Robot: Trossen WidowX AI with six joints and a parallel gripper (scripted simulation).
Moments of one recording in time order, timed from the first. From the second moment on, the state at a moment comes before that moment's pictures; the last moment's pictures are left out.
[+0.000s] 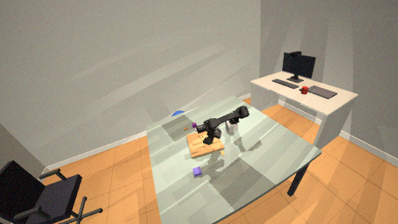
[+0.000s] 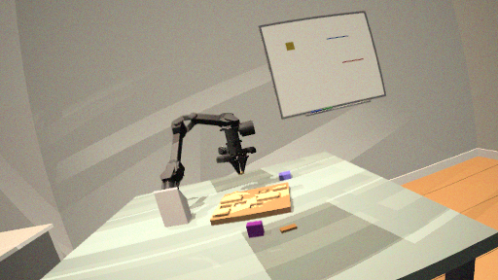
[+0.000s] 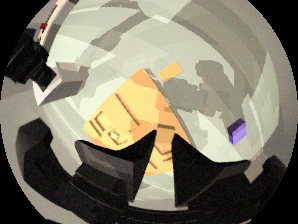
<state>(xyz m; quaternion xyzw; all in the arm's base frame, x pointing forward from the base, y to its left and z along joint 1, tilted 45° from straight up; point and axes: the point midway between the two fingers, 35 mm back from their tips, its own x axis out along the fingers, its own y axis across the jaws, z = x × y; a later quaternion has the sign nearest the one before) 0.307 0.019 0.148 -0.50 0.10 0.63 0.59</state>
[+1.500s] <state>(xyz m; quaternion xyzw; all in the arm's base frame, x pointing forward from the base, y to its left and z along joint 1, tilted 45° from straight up) 0.328 0.098 0.193 -0.50 0.07 0.62 0.60</state>
